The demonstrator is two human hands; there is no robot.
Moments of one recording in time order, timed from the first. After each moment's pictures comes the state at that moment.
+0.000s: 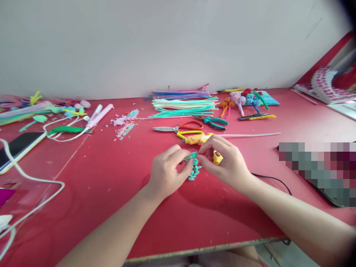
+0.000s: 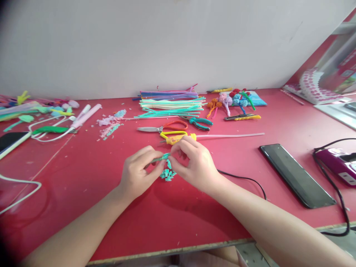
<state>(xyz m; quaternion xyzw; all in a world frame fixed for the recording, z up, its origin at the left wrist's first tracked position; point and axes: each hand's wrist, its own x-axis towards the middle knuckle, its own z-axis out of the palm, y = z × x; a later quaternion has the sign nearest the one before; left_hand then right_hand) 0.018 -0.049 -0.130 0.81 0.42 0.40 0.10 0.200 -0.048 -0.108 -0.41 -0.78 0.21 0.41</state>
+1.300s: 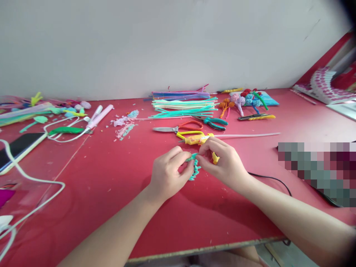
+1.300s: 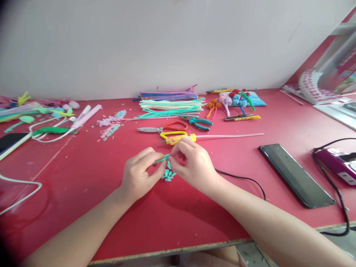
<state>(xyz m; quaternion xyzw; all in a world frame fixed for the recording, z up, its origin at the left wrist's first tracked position) 0.022 -0.052 -0.131 0.81 0.42 0.40 0.05 0.198 -0.046 -0.113 -0.43 -0.77 0.22 0.40</state>
